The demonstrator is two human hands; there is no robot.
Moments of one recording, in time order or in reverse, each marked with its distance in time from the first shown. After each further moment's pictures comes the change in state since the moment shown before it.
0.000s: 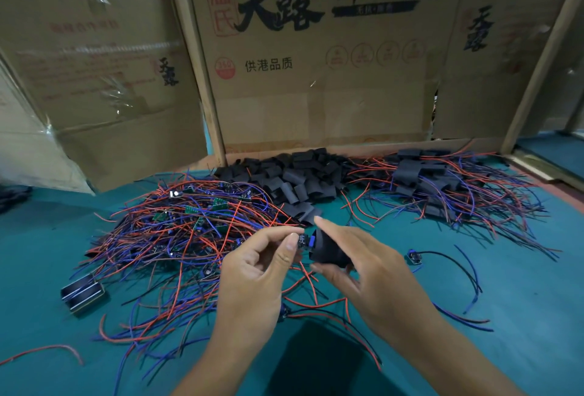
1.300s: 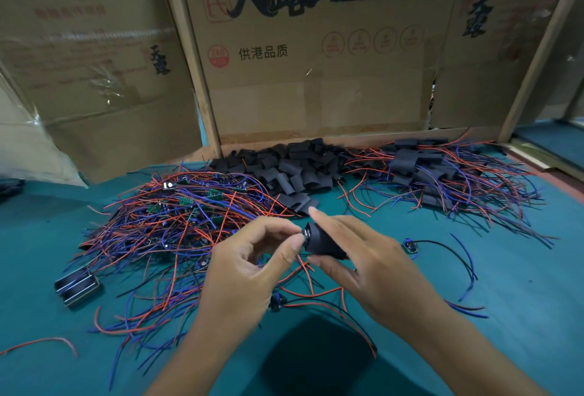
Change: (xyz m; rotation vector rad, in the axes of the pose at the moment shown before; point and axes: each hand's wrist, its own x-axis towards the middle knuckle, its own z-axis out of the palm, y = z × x) left_hand 0.002 0.004 -0.013 0.148 -0.173 0.138; right_hand 0.000 0.012 0.002 -0.056 -0.004 -0.122
